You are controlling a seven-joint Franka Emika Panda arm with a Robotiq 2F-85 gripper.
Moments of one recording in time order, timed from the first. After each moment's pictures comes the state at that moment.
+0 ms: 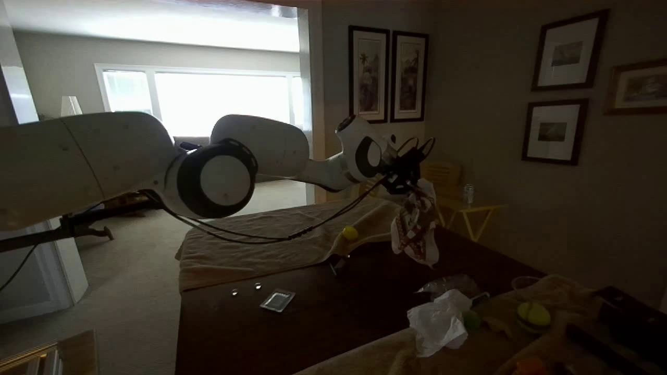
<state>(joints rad) 0.12 1.37 -0.25 -0.46 -0.23 2.65 -0.74</state>
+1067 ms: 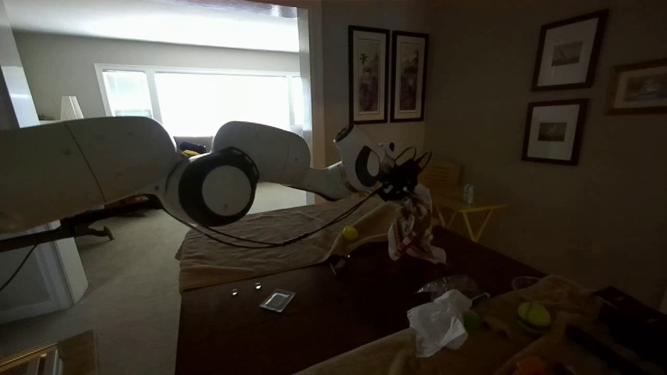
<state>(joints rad) 0.11 1.40 -0.18 -0.47 -0.29 2.70 -0.63</state>
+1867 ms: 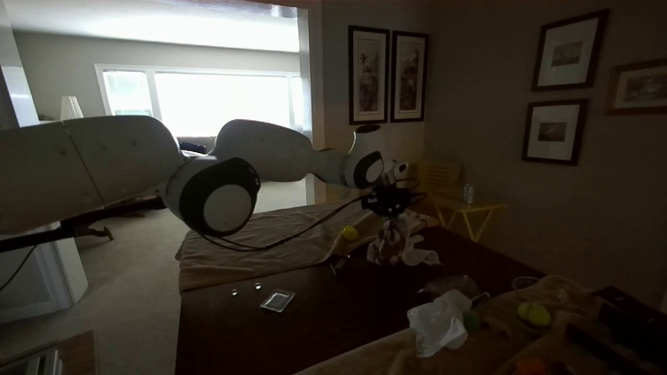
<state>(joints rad) 0.04 1.39 0.07 -0.45 -0.08 2.33 -0.55</state>
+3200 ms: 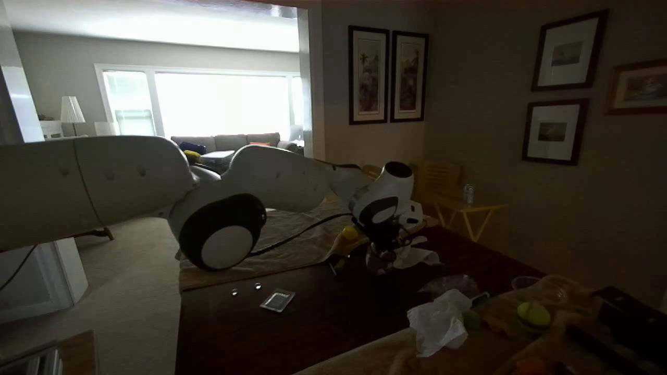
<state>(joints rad) -0.07 1.49 0.24 -0.47 0.19 2.30 -0.09</state>
